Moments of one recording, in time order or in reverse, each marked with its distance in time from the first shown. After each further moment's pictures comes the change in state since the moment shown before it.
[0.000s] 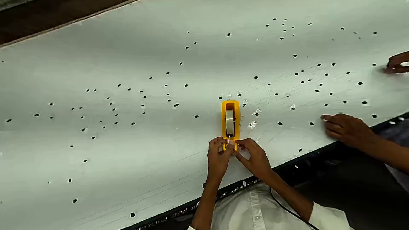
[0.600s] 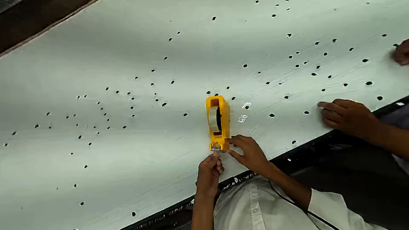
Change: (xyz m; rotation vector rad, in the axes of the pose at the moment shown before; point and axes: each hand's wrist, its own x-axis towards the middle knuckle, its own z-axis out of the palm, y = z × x) left_hand -0.034 -0.008 0.009 -0.722 0.083 -0.473; right_hand 0.004 0.020 -0.017 0.061 -0.097 -0.095
